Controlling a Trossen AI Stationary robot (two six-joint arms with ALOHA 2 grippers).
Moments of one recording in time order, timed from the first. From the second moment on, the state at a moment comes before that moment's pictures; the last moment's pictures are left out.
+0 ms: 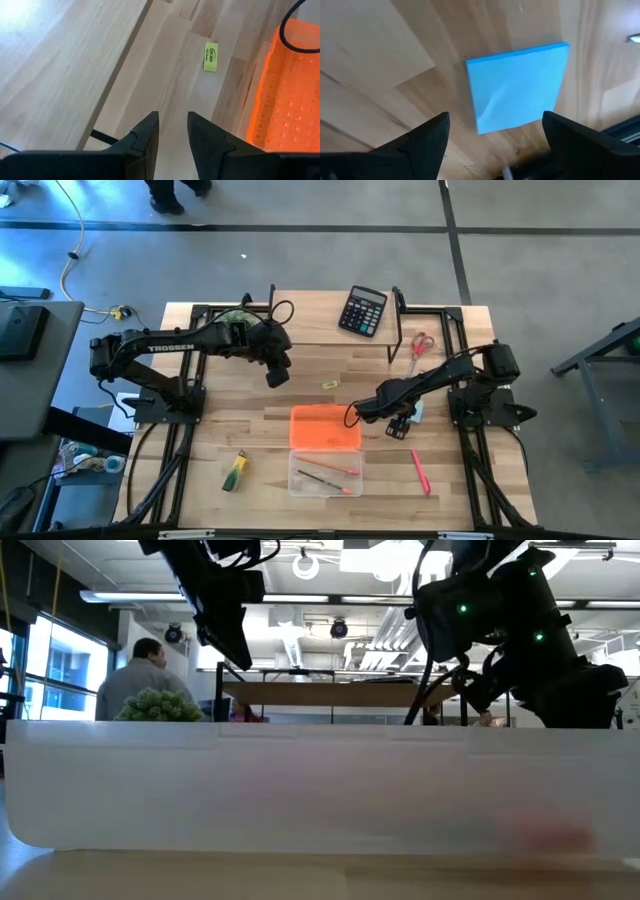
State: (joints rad) left arm 0.38 1.36 1.06 -0.68 -0.10 -0.07; right arm 0.15 1.77 1.05 -1.22 0.01 0.58
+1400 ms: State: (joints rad) left arm 0.38 1.36 1.06 -0.68 -0.10 -0.08; right arm 0.16 1.77 0.88 -1.04 -0.03 0.58
